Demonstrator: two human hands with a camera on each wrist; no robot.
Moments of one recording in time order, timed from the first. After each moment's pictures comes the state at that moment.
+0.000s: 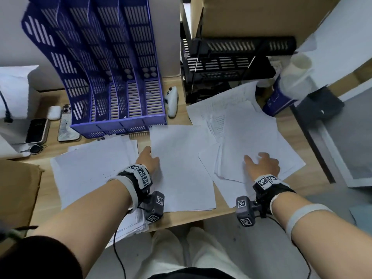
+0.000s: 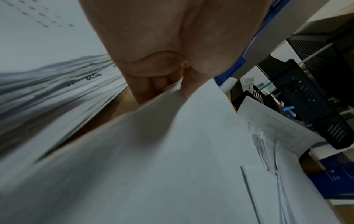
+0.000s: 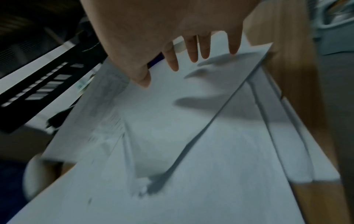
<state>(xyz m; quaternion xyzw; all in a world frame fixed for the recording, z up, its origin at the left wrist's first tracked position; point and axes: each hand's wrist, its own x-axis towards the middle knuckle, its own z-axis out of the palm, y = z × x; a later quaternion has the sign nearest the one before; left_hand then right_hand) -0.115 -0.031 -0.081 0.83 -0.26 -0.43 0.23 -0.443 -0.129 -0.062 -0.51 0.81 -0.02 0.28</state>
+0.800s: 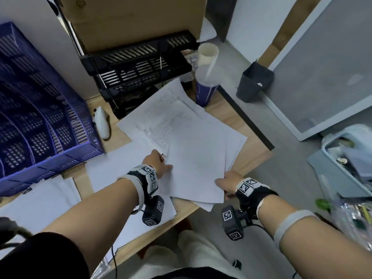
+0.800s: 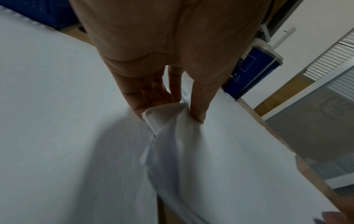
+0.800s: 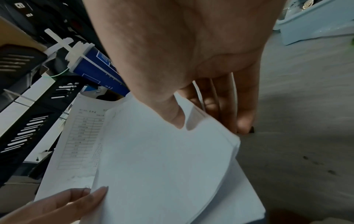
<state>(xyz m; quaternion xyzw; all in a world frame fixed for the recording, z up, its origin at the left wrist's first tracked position) -0.282 -0.133 -0.072 0.76 -0.51 -0.40 -0.01 -0.545 -0.099 -0.077 -0.40 0.74 0.10 0.54</state>
